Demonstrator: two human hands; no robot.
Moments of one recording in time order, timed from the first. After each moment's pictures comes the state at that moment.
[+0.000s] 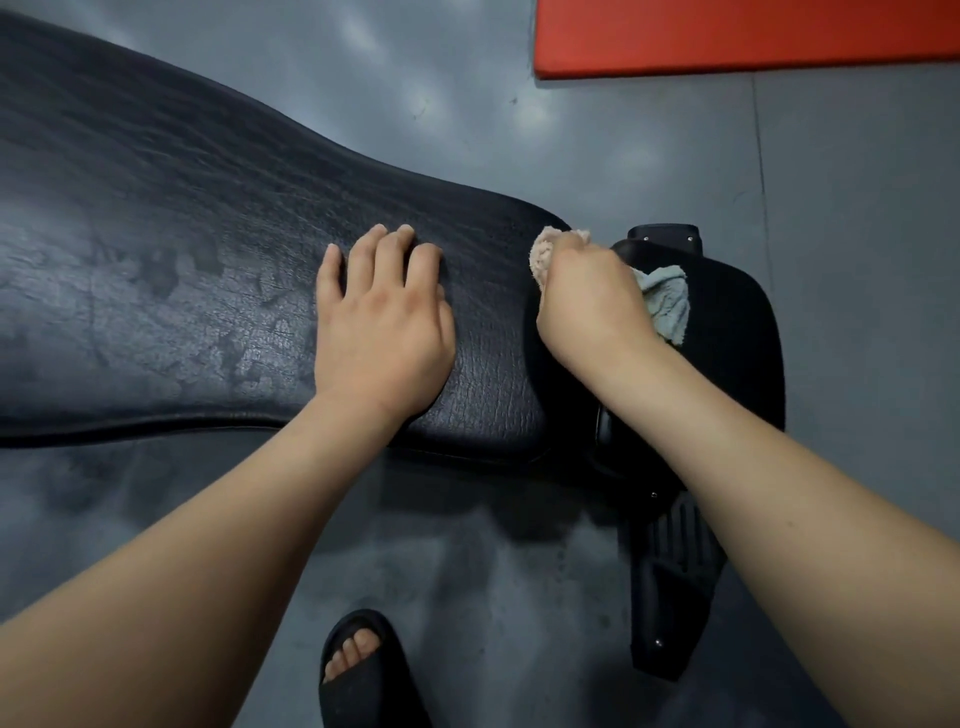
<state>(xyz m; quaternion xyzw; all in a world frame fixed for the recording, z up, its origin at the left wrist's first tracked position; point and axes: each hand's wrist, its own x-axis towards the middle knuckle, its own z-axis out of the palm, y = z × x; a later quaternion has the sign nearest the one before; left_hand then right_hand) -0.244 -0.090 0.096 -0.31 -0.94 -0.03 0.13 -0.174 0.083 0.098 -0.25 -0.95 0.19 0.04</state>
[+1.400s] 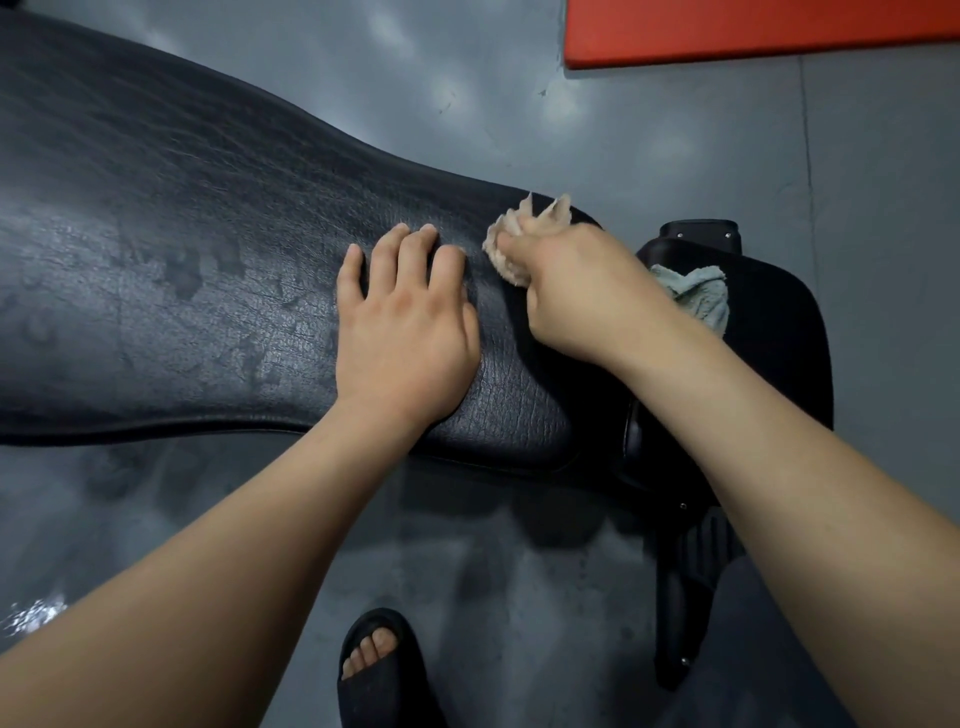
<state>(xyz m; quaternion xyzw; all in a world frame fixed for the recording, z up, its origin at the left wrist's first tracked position) -0.244 -0.087 0.094 -0.31 -0.94 0.00 0.15 -0.211 0.086 0.099 -0.06 -0.99 0.15 -0.05</state>
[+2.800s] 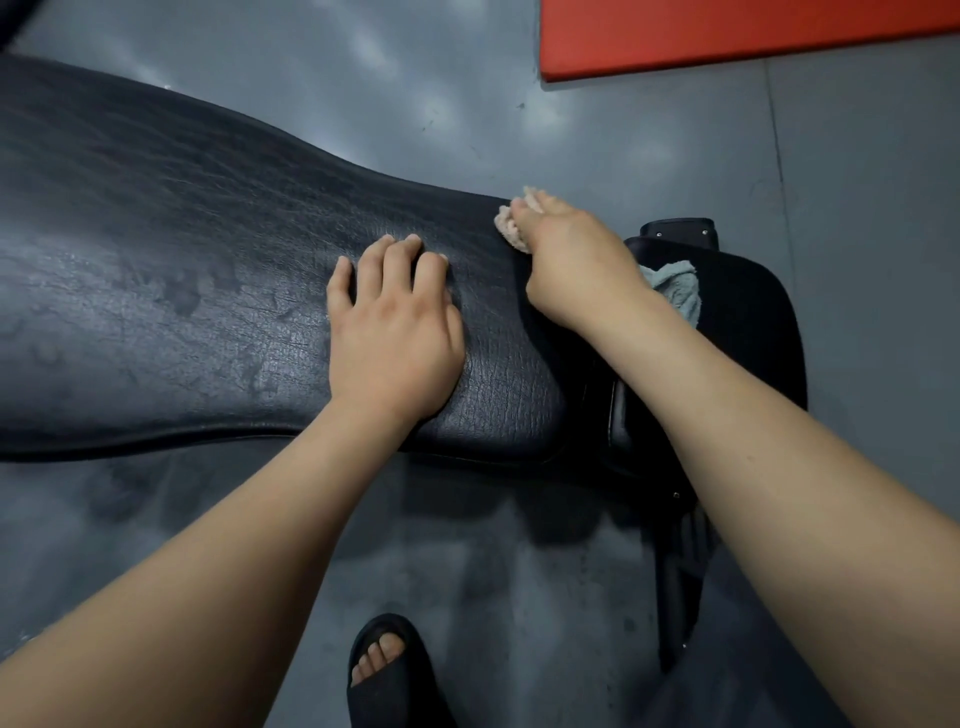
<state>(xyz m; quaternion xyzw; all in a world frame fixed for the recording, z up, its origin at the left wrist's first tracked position) -0.246 -0.088 0.095 -0.31 -0.94 0.00 0.13 -0.210 0.101 0.097 -0.16 -0.96 0.22 0.00</state>
